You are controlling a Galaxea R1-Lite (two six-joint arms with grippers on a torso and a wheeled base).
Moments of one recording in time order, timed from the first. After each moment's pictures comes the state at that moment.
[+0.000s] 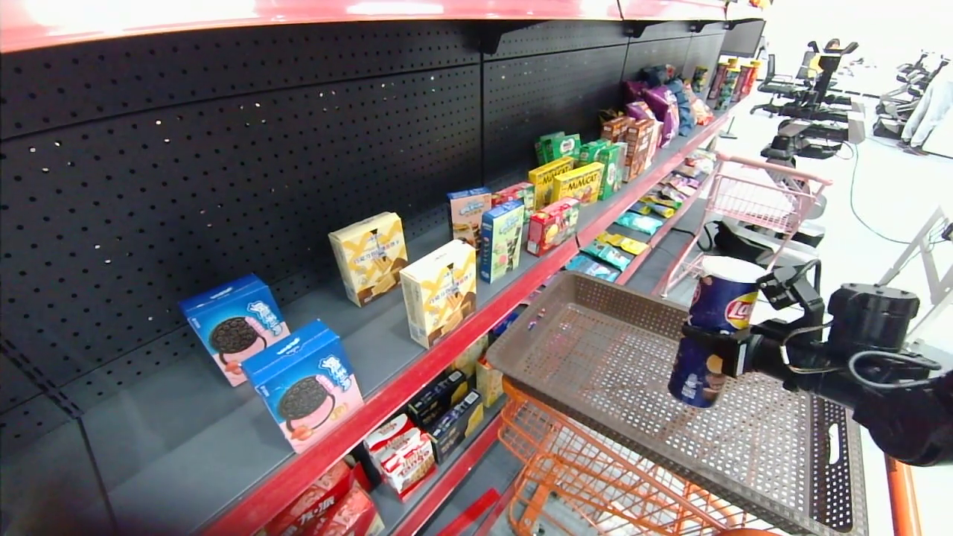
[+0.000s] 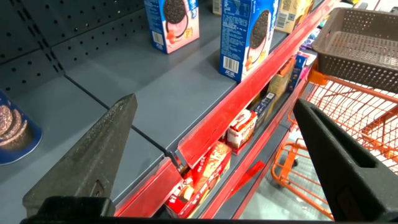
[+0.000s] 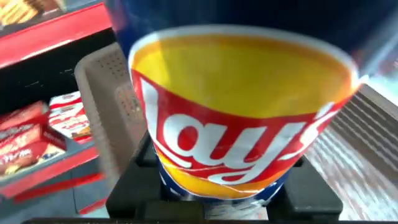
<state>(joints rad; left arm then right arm) 0.00 0.00 0.00 0.00 0.00 0.01 0.01 1.91 -0.64 -1.06 0.43 -0.07</state>
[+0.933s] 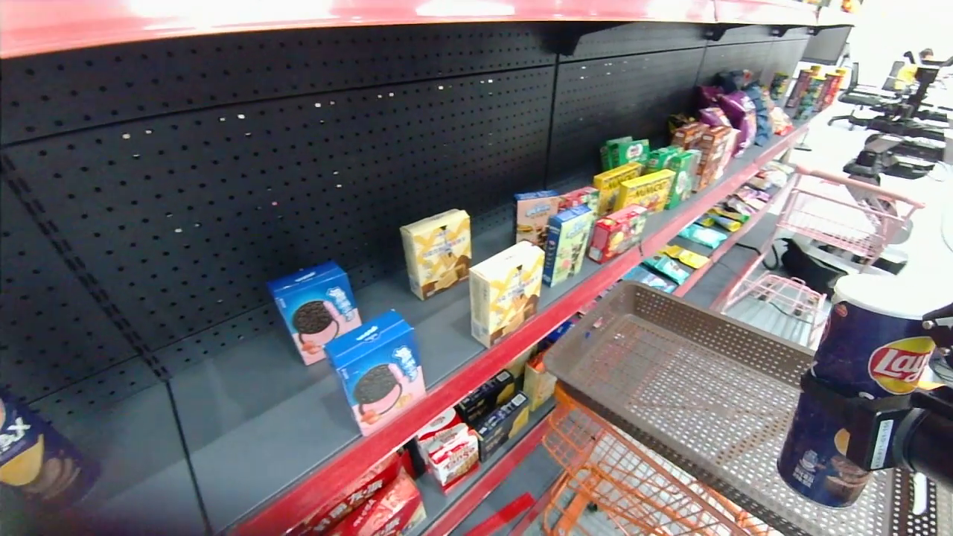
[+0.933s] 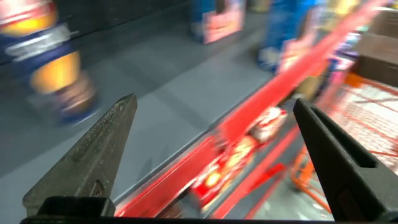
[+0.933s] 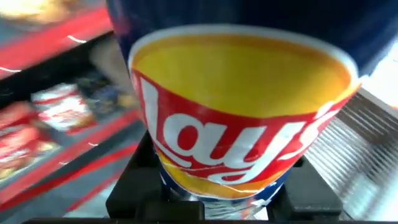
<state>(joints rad) 0.00 0.00 0.00 0.00 0.00 0.01 0.38 1.13 -0.35 -0.53 -0.32 0.02</state>
